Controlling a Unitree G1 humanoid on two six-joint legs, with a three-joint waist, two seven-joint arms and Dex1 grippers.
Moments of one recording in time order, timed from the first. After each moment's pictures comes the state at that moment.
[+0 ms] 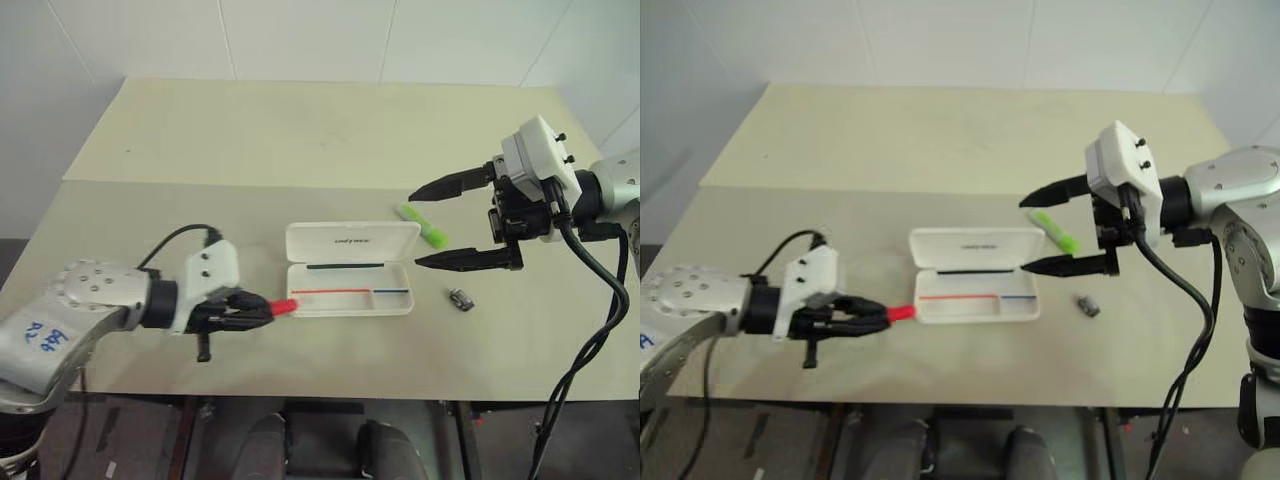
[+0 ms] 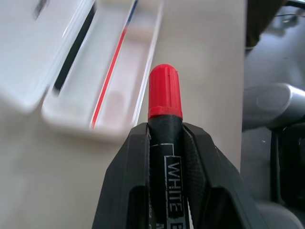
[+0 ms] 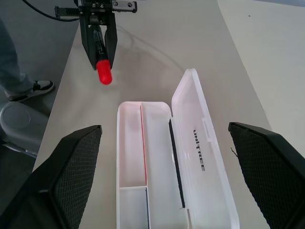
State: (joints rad) left arm -0.44 0.94 -0.03 -0.65 -0.54 0.89 -0.96; right arm -0.82 -0.99 0.00 -0.24 0.59 0.64 1.36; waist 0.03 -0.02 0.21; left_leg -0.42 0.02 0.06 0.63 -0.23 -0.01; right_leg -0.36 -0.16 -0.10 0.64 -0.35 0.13
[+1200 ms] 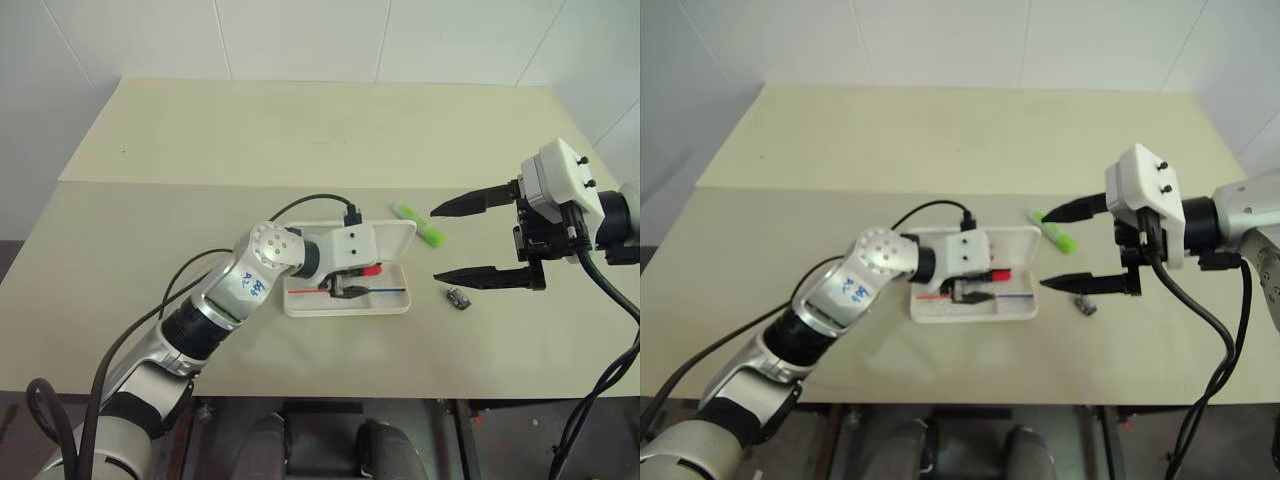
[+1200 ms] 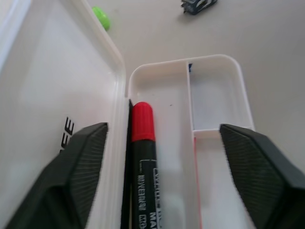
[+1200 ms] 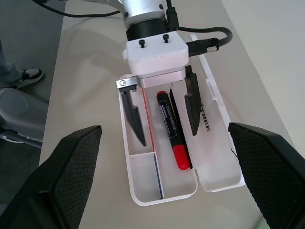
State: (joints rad) left arm -0.84 0.44 -0.54 -0.16 0.03 0.67 -0.84; right arm -0.65 -1.10 -0.10 -0.33 0.63 0.67 1.31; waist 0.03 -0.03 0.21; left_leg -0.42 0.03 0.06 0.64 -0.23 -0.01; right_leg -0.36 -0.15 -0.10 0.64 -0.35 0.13
